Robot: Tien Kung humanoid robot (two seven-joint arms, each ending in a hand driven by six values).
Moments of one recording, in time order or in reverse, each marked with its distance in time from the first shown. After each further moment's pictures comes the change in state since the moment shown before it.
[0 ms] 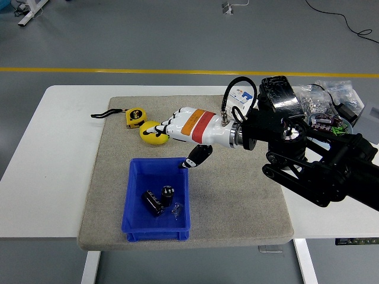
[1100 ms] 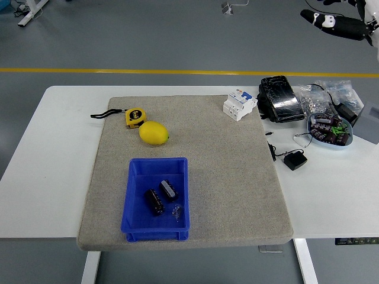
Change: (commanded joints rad) left arm -0.015 -0.016 0.007 0.004 -0.001 -0.012 0.003; right arm -0.249 -0.403 0.578 0.124 0.933 -0.148 -0.111
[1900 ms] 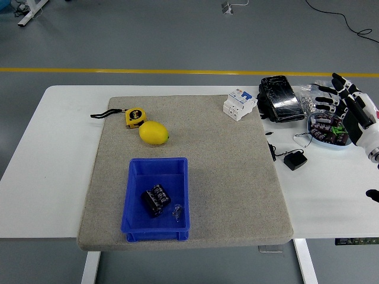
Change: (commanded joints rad) left arm 0.008 -0.009 -0.028 0.002 0.029 -0.002 0.005; right arm -0.434 0.110 0.128 0.044 0.383 0.067 -0.040
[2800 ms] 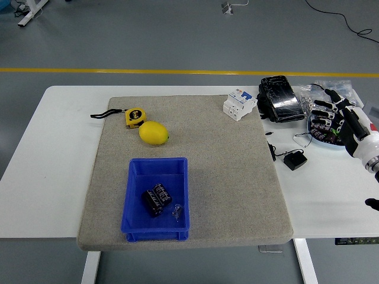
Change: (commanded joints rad) left arm -0.003 0.000 0.040 -0.002 -0.051 -0.002 -0.012; right arm -0.013 0.005 0.025 -0.019 -0.057 0.045 -0.038
